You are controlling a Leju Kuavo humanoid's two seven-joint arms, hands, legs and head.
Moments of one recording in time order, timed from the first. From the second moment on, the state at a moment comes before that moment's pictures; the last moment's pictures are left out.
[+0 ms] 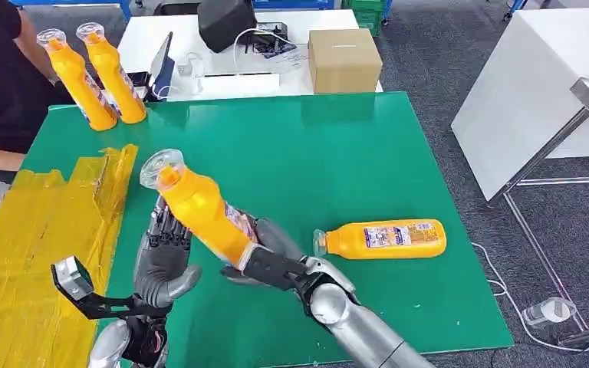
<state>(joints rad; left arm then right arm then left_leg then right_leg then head) 0.01 -0.16 -0.18 -1.55 0.33 -0.44 -0.47 -0.37 0.13 0.74 -1.15 0.30 0.08 -0.23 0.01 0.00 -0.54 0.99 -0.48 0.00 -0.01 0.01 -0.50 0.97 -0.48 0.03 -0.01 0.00</state>
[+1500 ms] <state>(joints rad) 0.06 -0.16 -0.11 -1.50 0.23 -0.39 -0.51 -0.38 0.17 0.93 -1.03 0.38 0.01 -0.23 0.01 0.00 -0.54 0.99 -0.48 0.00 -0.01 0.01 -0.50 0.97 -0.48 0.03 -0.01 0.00</state>
